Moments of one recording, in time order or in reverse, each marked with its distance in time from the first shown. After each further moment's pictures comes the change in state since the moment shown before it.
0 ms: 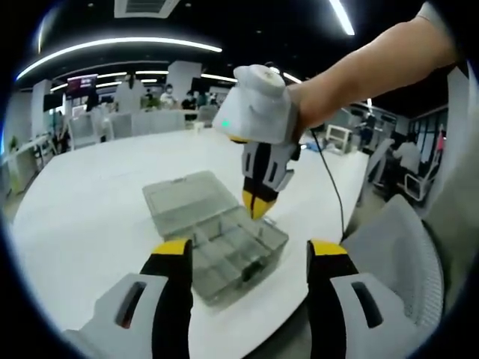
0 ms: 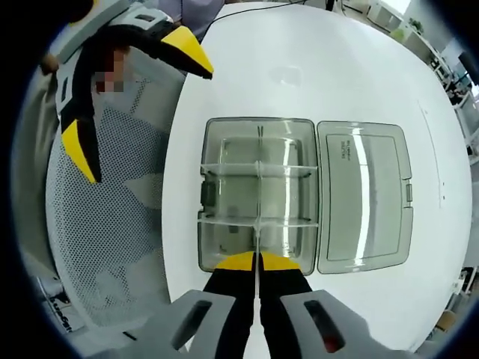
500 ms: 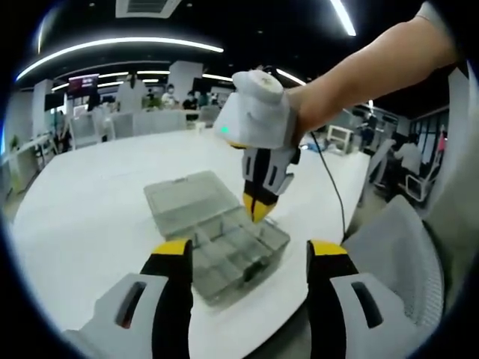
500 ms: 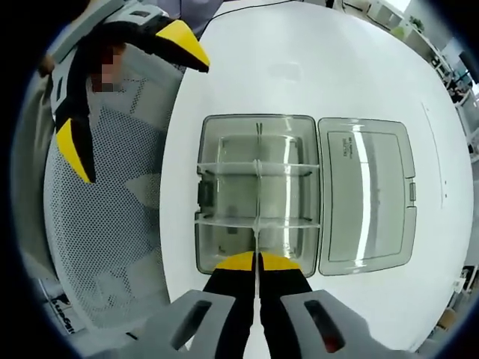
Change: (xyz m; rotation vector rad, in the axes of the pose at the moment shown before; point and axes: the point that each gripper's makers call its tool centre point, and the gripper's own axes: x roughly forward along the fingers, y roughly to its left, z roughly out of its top) left arm 0.001 0.003 0.000 -0.004 -0.002 0.007; right arm 0.003 -0.001 0.000 0.016 0.012 0.004
